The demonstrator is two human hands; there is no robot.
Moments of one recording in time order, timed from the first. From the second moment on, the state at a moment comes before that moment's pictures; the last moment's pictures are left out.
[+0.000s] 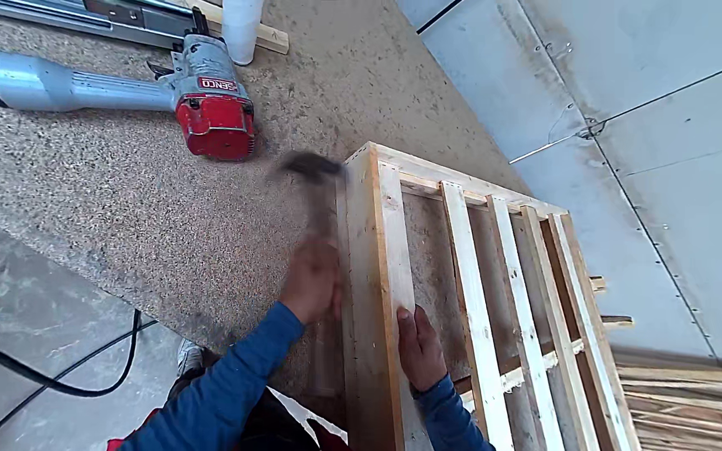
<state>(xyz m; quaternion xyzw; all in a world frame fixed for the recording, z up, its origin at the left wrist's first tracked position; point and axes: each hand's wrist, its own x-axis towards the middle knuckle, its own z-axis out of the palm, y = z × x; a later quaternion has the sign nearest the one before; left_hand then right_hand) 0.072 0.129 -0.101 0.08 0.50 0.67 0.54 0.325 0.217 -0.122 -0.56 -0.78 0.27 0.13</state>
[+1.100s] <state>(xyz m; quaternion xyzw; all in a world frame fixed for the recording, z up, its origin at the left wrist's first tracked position) 0.093 0.233 -0.090 -0.01 0.46 0.72 0.53 0.380 0.276 -0.125 -0.55 -0.77 0.28 0.15</state>
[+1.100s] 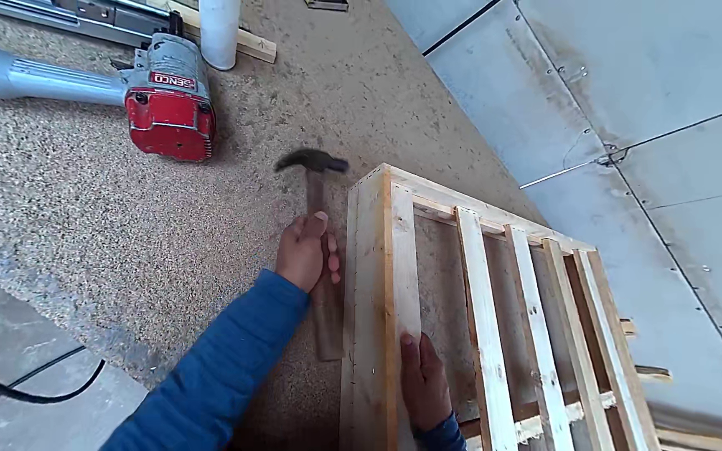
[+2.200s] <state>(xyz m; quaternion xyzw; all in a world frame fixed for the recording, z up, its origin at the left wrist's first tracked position) 0.105 0.274 -0.082 0.10 0.52 0.61 0.58 0.389 0.297 -0.126 -0.56 -0.77 0.26 0.15</state>
